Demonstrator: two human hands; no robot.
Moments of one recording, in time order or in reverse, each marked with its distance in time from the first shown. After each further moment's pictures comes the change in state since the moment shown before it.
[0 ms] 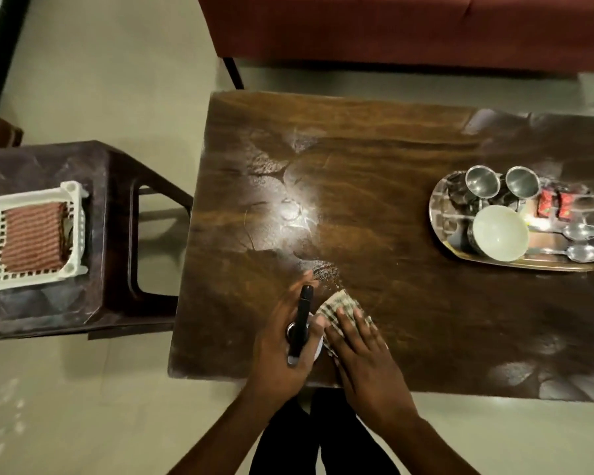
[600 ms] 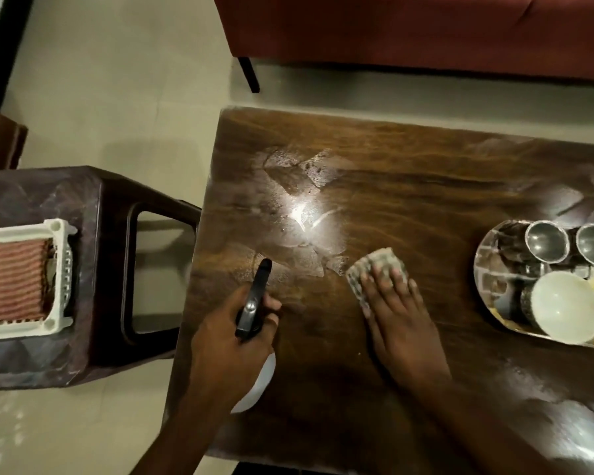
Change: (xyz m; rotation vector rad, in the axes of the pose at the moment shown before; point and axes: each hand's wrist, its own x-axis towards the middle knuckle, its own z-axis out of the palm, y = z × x) left_hand 0.110 0.010 -0.079 0.103 0.127 -0.319; right_hand 0.149 0.054 -0.079 -0.095 0.237 -0.032
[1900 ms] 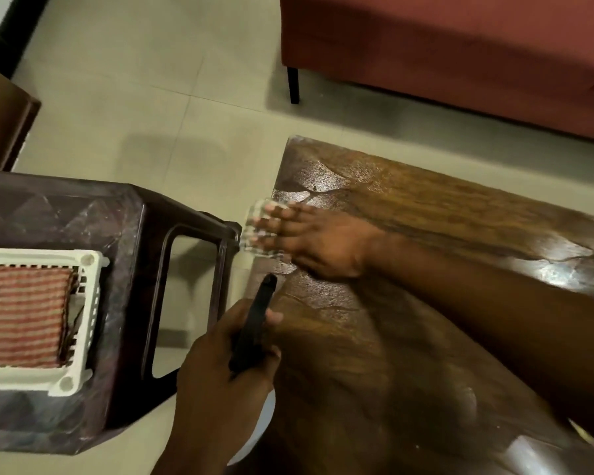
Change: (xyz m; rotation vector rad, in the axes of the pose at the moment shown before) left_hand 0.078 -0.004 -0.074 -0.254 0.045 -0.173; right_hand 0.309 -0.140 -0.065 -0.161 -0.301 -0.958
